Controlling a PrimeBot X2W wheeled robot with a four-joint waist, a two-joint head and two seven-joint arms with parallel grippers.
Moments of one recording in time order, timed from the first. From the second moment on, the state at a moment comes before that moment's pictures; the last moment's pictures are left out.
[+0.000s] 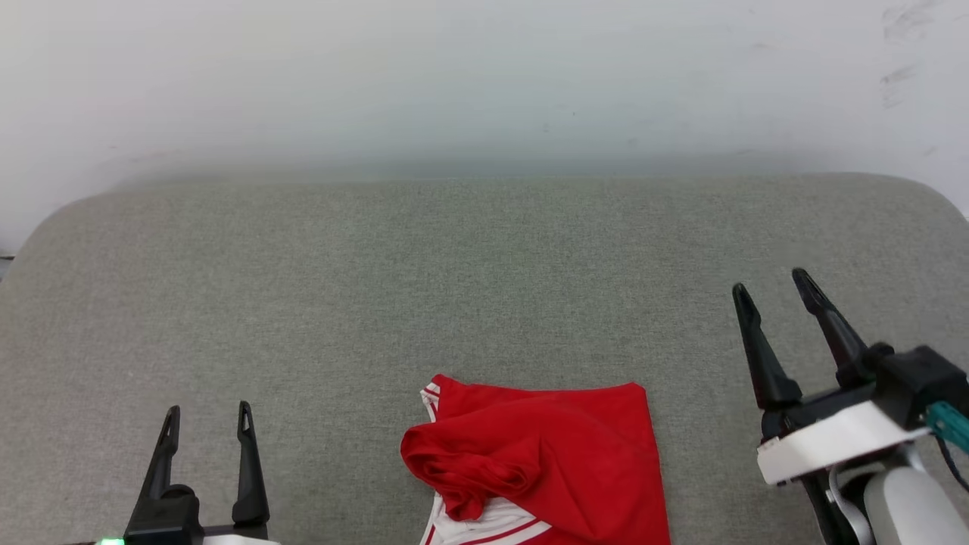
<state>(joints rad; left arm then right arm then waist) 0.15 0.11 0.04 -0.05 -0.01 0.11 -0.26 -0.20 -0.24 0.15 0.14 0.27 0.13 -0.23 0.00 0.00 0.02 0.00</state>
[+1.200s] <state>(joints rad) 0.21 0.14 -0.01 -0.03 0.00 0.11 -0.26 0.10 -0.05 0.01 0.02 0.19 0.13 -0.25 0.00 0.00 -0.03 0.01</state>
